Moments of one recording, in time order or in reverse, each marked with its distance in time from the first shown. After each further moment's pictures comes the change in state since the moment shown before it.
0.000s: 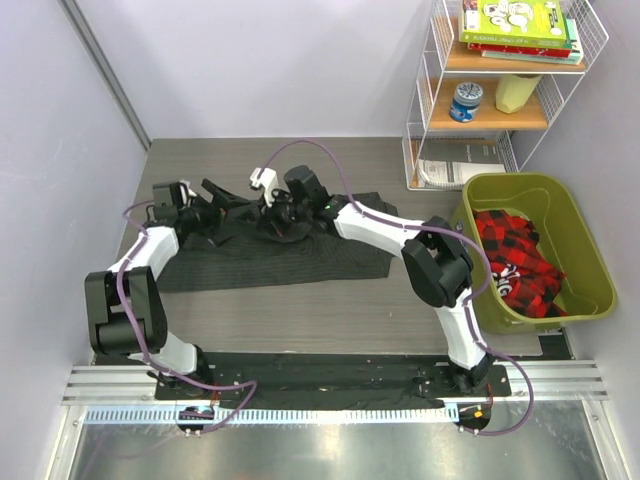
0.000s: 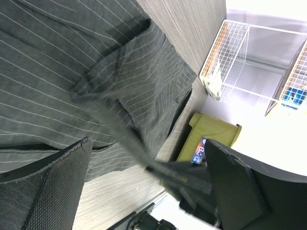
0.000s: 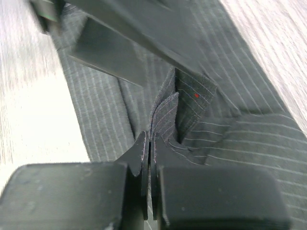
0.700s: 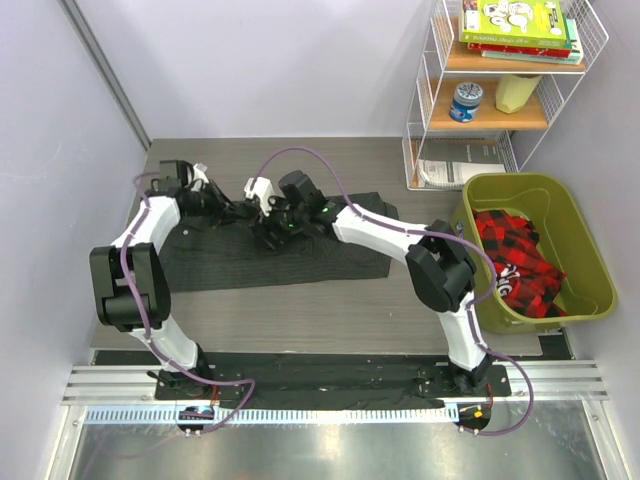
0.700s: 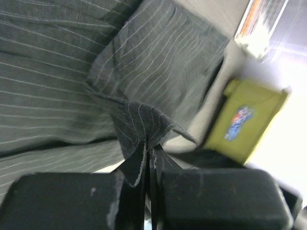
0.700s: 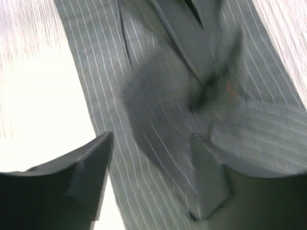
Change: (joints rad) left arm -0.040 0.178 0.261 -0.300 0.058 0.283; right arm 0.052 -0.024 0.000 -0.089 0.051 -0.090
